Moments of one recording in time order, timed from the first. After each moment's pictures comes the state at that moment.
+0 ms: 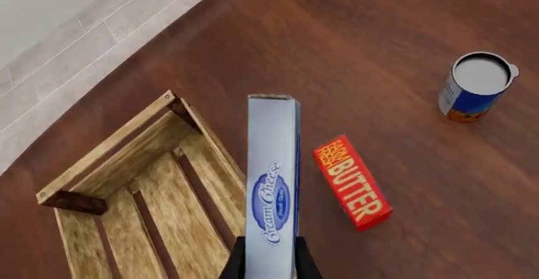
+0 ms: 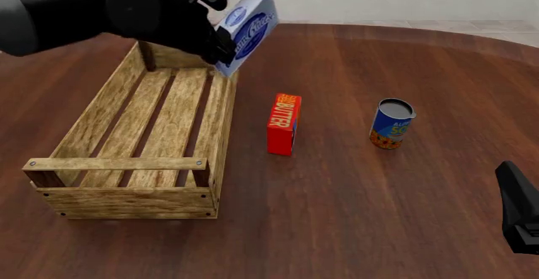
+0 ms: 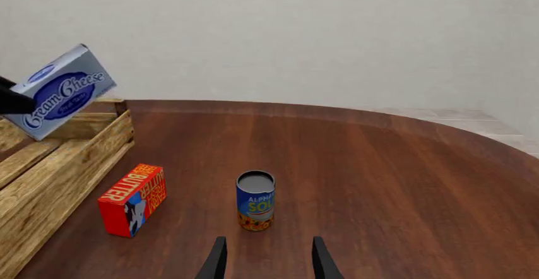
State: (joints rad) left arm -0.45 1.64 -1.40 0.43 0.32; right arm 0.00 0.03 -0.04 0.01 -0.02
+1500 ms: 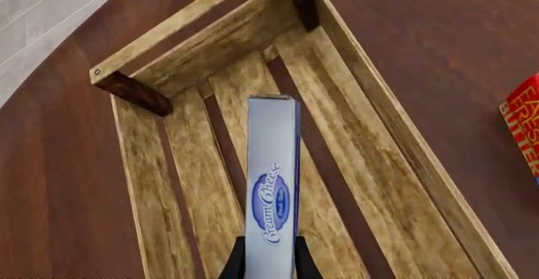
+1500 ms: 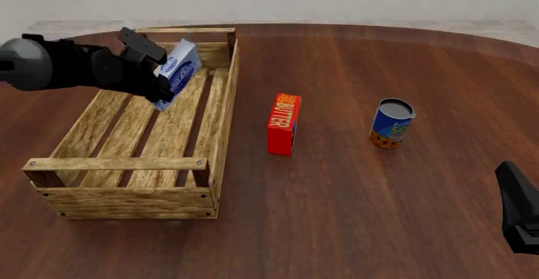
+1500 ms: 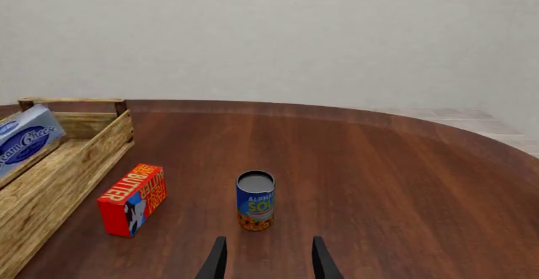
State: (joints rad) left arm -0.11 1.85 -1.24 0.17 0.43; right arm 0.00 0.03 -0.04 0.01 -0.02
